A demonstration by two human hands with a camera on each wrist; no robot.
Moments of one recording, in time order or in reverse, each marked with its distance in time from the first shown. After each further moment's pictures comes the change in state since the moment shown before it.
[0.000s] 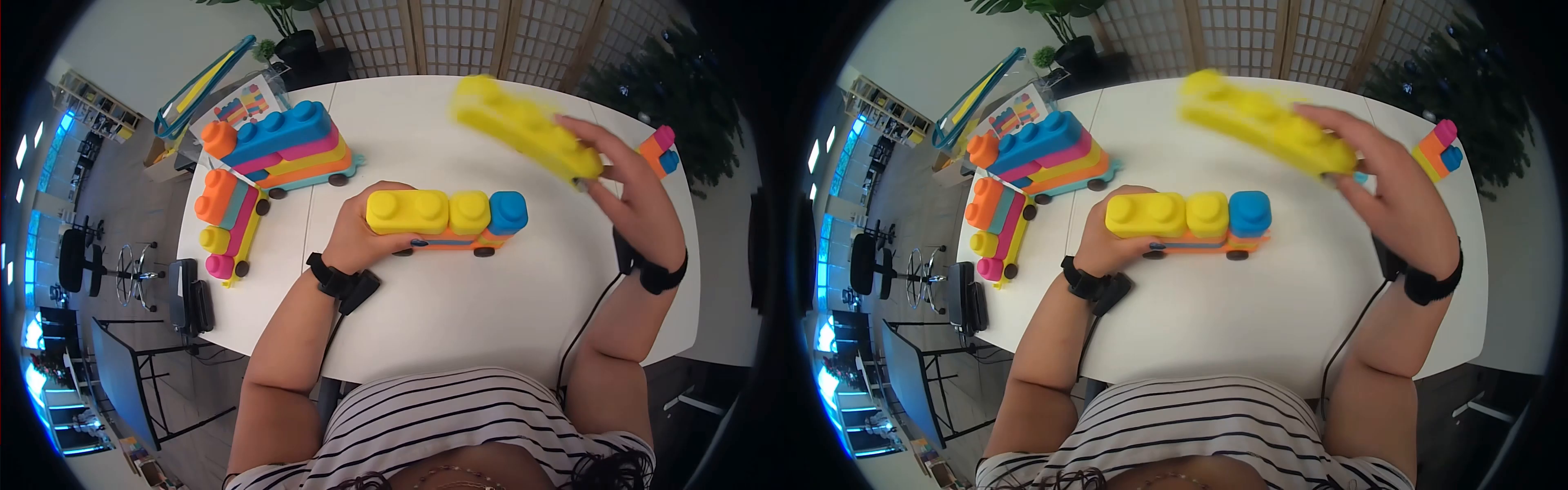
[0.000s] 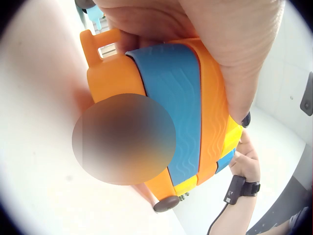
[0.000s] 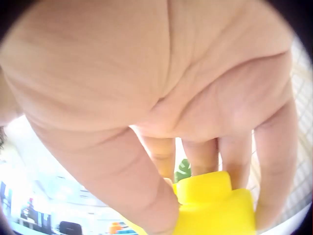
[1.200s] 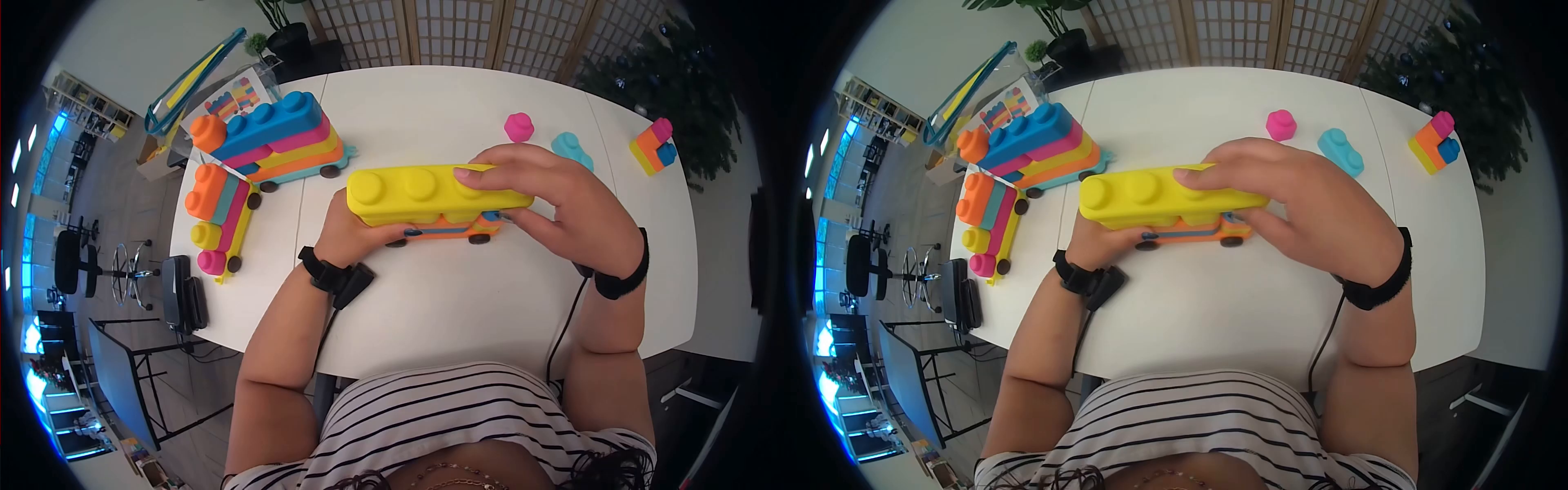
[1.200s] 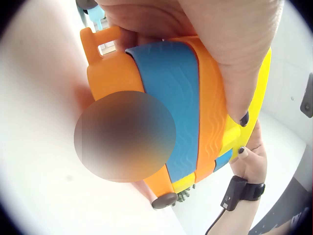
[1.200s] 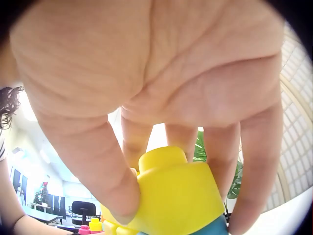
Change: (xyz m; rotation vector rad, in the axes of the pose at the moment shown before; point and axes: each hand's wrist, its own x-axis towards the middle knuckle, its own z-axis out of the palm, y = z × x) left_hand -0.004 -0.011 -0.002 -0.016 0.049 -0.049; right_hand 0.022 -0.031 0.060 0.030 -0.128 -0.294
